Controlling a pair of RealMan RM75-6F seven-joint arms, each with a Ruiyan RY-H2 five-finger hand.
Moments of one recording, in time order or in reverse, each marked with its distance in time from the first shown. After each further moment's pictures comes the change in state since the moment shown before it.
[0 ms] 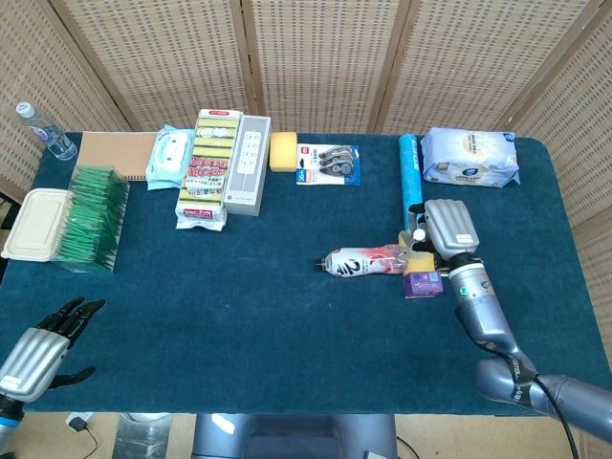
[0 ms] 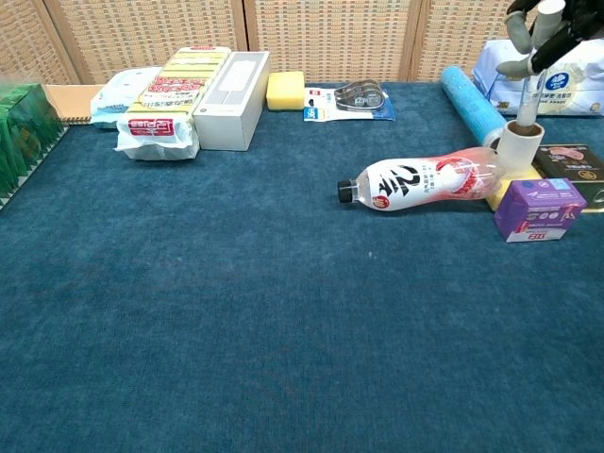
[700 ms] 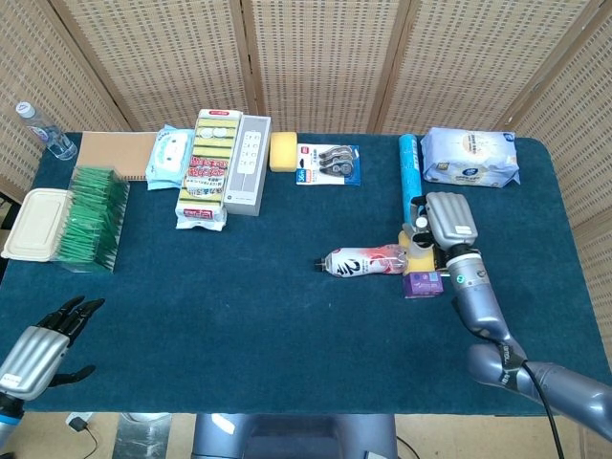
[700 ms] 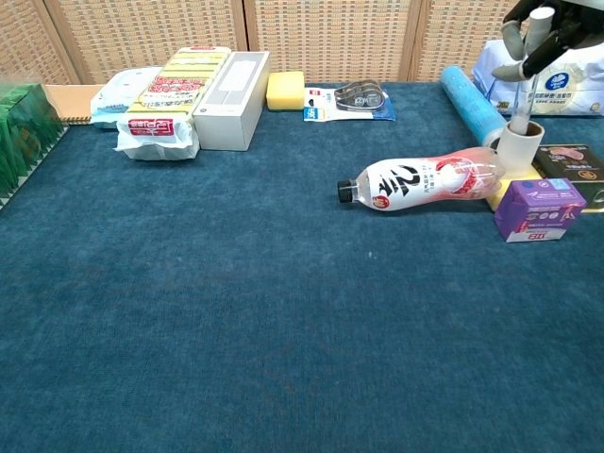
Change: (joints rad) left arm -0.007 0.001 -0.002 -0.001 -0.010 -0.013 -0.005; right arm 0.040 -0.071 0.008 0.148 0.041 -0.044 0.038
